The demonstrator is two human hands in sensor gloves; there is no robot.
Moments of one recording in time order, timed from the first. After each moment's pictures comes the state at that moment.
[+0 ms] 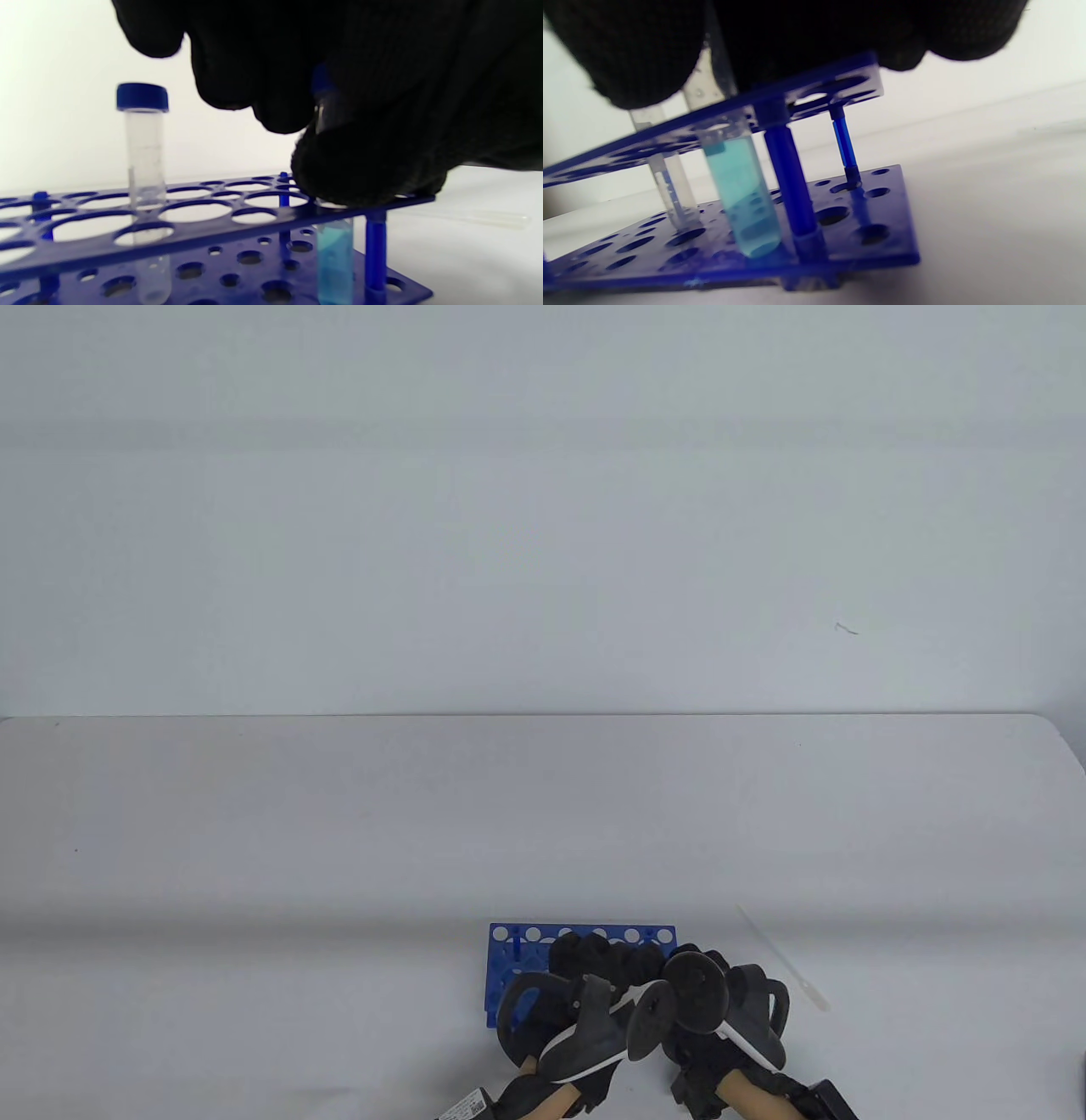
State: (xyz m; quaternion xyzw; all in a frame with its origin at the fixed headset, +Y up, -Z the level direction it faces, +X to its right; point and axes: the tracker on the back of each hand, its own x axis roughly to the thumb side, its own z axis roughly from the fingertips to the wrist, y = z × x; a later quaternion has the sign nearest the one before) left_hand 0.014 -0.688 -0.309 0.11 -0.19 -0.02 0.98; right_hand 0.137 -0.740 -0.336 0.08 -0.07 0.98 0.17
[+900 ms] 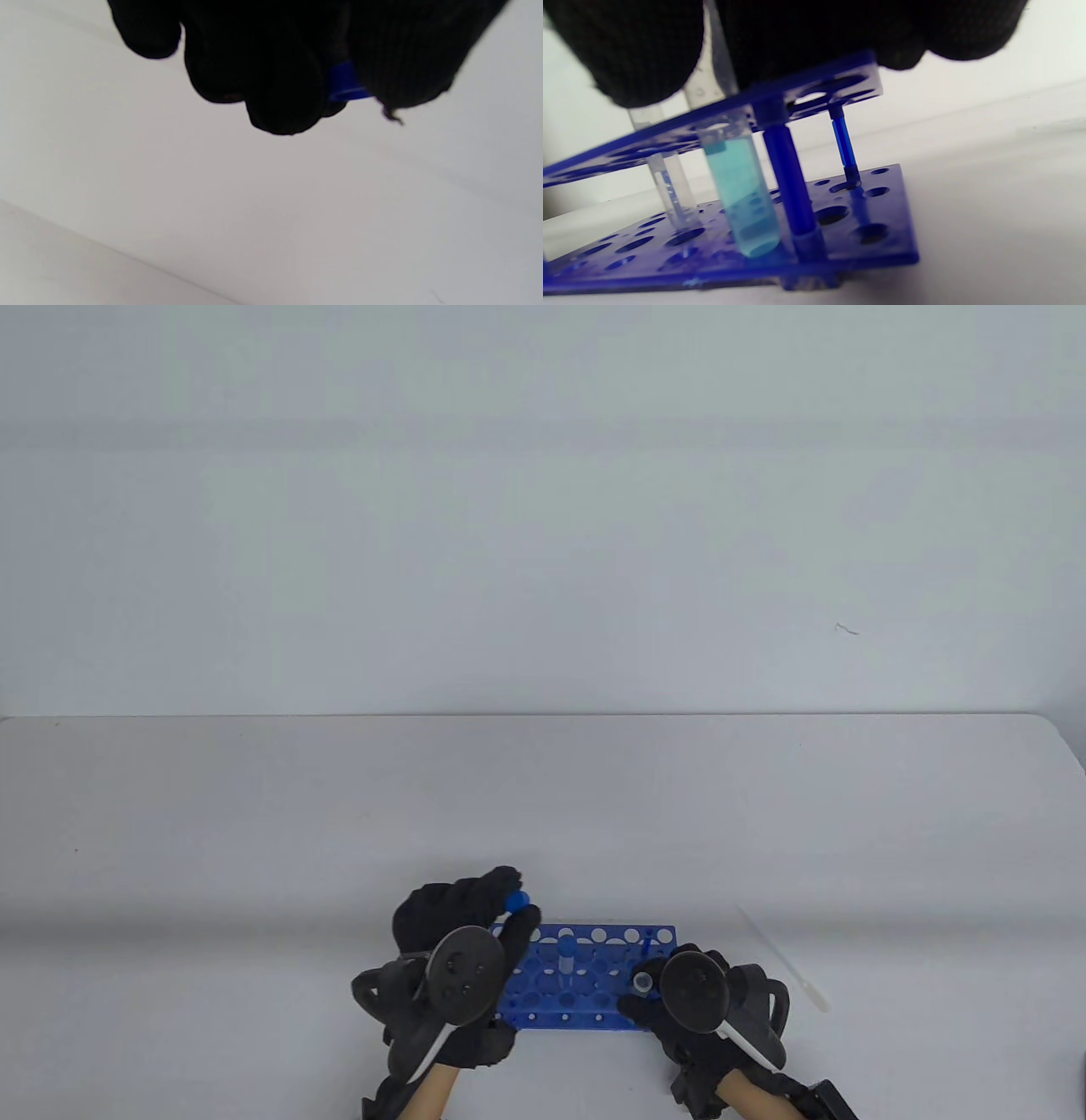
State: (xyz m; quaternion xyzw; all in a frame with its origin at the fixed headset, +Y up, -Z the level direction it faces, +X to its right) left_hand -0.138 -0.615 -0.306 0.24 0.04 0.17 0.95; right_hand 0.138 -0.740 -0.336 0.08 -0.07 0.98 0.17
